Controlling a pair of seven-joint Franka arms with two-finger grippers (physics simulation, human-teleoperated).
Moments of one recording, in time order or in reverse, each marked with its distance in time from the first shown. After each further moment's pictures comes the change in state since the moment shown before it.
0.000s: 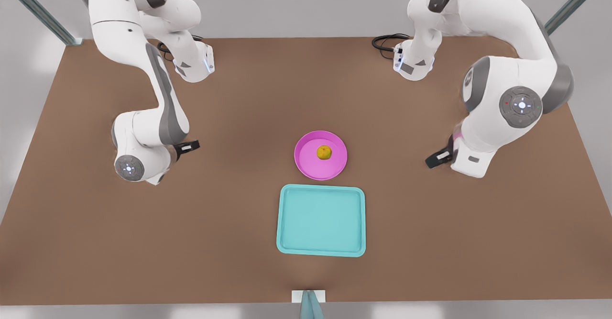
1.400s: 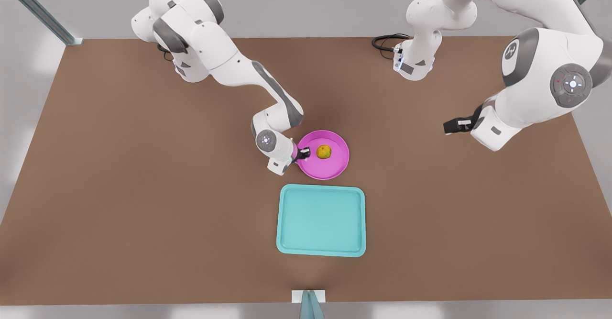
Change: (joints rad) left arm 0.336 -0.149 -0.399 -0.154 0.056 -0.104 0.278; right arm 0.493 0.361 0.070 0.027 0.376 0.906 0.190
